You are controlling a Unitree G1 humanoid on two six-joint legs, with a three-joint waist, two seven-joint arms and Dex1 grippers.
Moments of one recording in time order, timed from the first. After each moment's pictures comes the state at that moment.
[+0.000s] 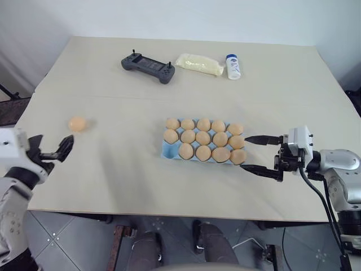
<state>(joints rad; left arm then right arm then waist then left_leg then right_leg) -0.01 0.51 0.78 -0.49 -0.46 0.87 -0.33 -0.29 -0.77 -0.12 0.07 0.51 0.13 1.32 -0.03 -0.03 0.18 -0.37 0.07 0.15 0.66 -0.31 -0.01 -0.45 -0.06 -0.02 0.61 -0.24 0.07</state>
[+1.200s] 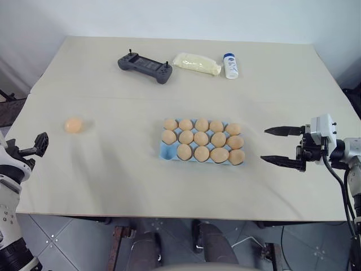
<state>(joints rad) -0.11 0.55 0.78 -0.26 -0.44 0.77 -0.15 -0.43 -0.87 -0.16 0.37 0.46 0.02 1.48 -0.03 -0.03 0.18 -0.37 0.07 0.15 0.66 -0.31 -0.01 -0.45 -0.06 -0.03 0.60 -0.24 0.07</state>
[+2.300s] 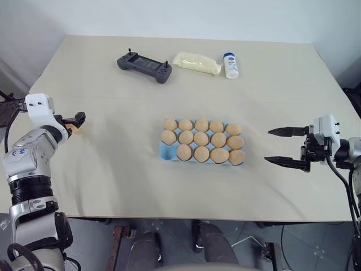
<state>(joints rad) -0.65 0.65 0.39 0.46 -0.30 0.66 -0.19 -0.42 -0.90 -0.17 0.40 0.43 0.01 1.51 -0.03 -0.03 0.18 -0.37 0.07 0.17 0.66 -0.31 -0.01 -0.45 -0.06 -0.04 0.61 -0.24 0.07</state>
